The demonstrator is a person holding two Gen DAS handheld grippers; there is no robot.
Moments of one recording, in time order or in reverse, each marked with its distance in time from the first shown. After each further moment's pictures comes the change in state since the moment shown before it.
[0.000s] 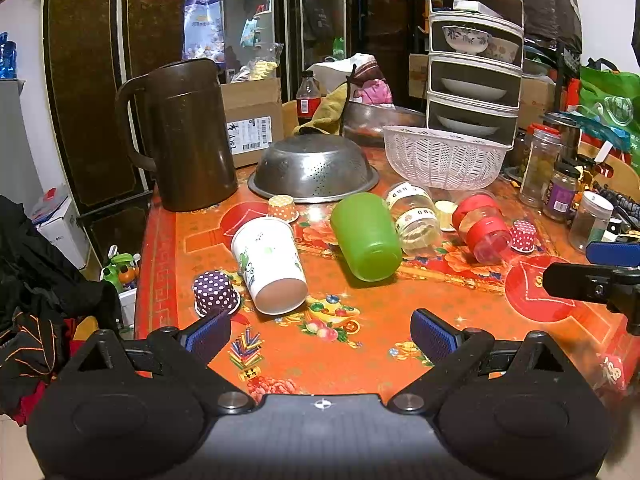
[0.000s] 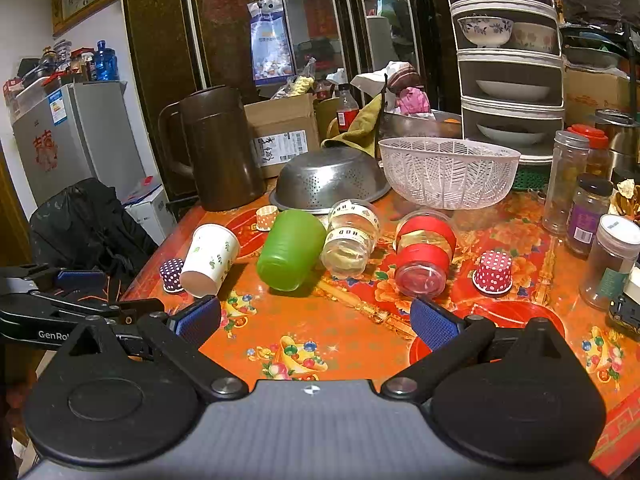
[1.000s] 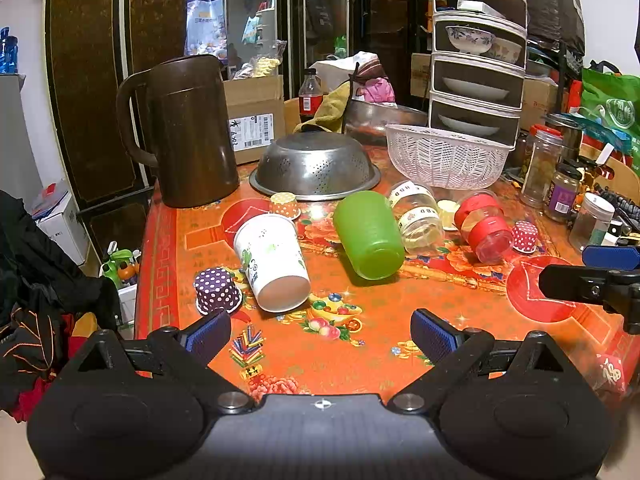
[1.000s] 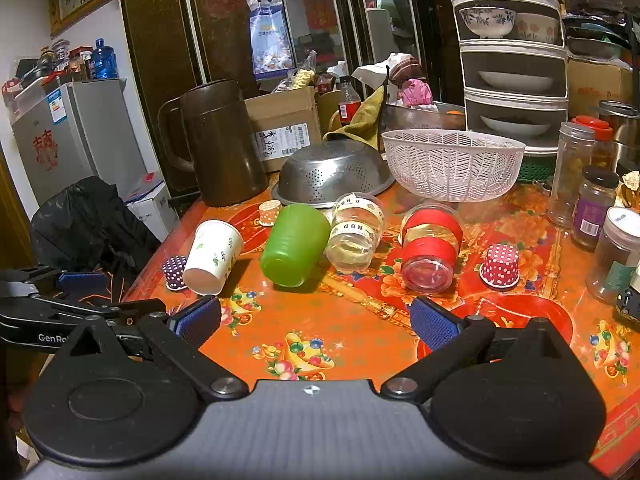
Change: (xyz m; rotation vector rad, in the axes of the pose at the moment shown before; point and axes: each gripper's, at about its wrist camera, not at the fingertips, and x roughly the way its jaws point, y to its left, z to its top) left arm 0.000 0.003 0.000 -0.012 0.006 -0.002; right arm 0.004 0.000 0.000 0.016 0.018 0.009
